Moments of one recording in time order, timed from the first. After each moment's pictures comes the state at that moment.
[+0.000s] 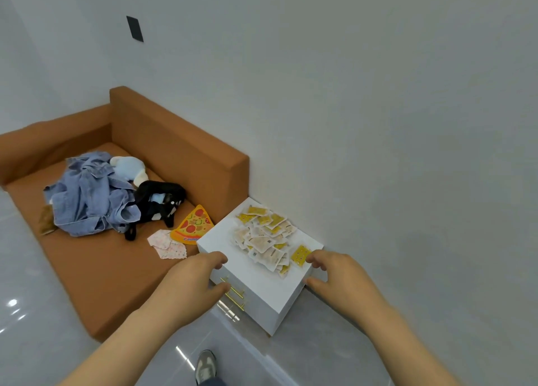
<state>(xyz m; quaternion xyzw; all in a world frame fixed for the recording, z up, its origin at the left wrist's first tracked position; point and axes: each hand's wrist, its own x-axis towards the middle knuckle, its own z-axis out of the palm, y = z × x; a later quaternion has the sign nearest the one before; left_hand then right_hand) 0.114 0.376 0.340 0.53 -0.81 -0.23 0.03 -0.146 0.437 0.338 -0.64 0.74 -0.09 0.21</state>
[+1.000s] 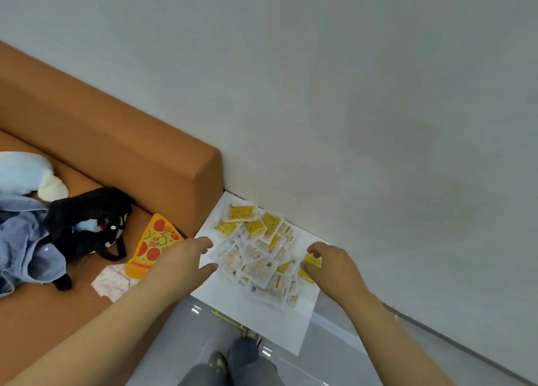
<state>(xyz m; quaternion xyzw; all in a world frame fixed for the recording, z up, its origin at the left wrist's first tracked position) 0.056 0.008 0.205 0.48 -0.82 -0.28 -0.12 -0.193 0.141 0.191 -0.43 0.84 -0.06 0.33</state>
